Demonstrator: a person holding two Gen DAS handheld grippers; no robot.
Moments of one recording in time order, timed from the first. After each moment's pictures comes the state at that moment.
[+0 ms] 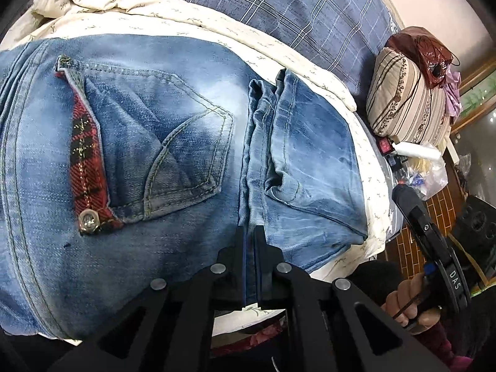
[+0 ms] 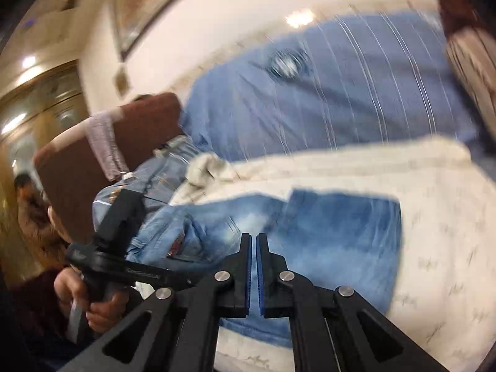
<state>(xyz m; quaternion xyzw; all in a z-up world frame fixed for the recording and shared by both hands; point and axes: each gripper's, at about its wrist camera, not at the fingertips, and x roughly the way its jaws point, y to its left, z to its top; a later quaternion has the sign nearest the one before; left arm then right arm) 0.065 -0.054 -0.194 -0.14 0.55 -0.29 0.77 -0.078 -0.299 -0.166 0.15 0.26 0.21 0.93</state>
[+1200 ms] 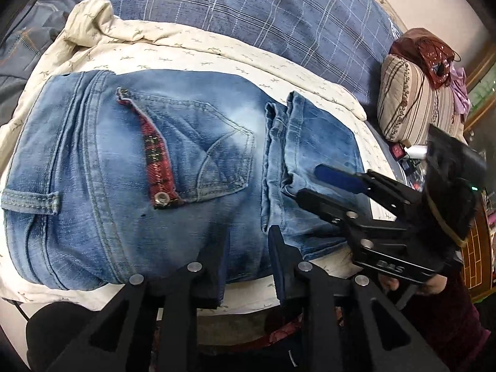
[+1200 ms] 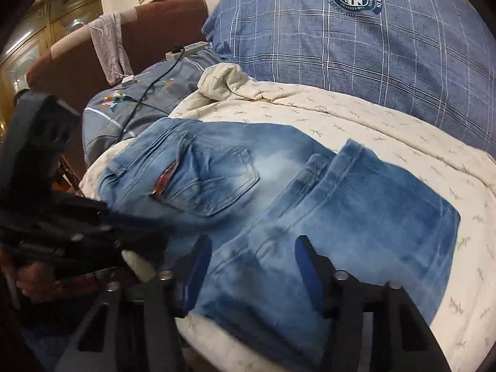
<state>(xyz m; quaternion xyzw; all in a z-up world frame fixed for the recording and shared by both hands) 0.042 -0.025 -0.168 -0.12 0.51 -0.25 0.81 -0.007 -0.216 -0.181 -0.05 0.40 0.25 0.88</state>
